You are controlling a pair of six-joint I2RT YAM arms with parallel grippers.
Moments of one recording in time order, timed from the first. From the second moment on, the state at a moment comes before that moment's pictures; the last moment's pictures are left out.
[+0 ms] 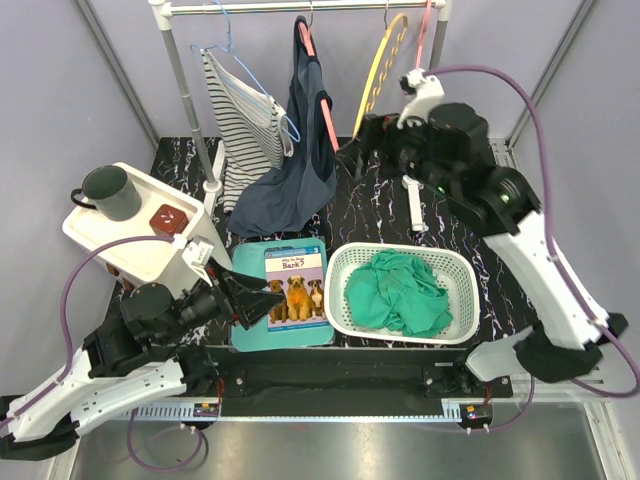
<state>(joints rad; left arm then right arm) -1.05 0.36 0.78 -0.52 -0.10 -0.67 0.71 1.38 1.92 -0.73 0.05 0.38</state>
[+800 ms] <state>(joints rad) -1.05 0.31 0.76 -0.52 -0.10 -0.74 0.71 2.17 2.71 -0.69 0.28 0.01</state>
